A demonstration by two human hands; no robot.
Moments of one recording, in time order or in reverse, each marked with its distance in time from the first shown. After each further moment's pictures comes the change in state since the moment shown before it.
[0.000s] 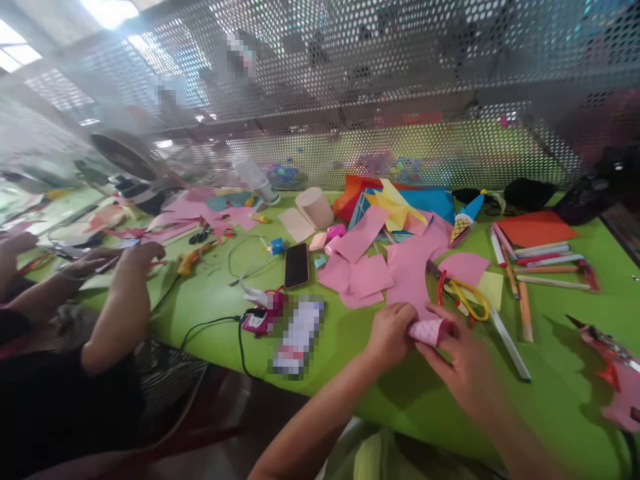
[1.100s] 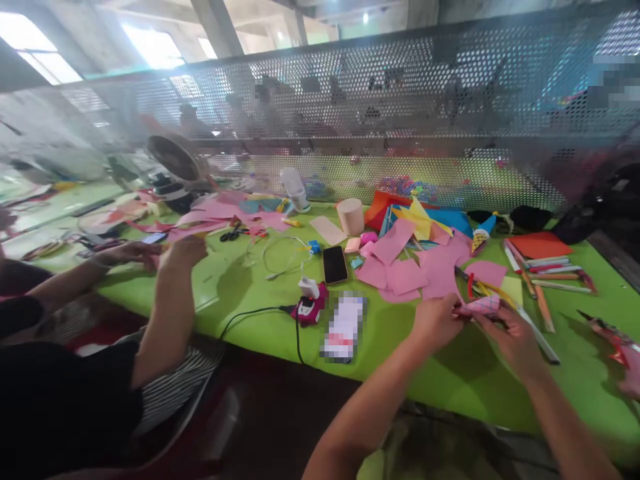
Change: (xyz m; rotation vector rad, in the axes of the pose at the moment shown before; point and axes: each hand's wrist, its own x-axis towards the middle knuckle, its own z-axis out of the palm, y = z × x) left_hand 0.002 0.012 -0.012 -0.017 -0.051 -0.081; right_hand -0.003 0.036 0.010 0.287 0.112 0.173
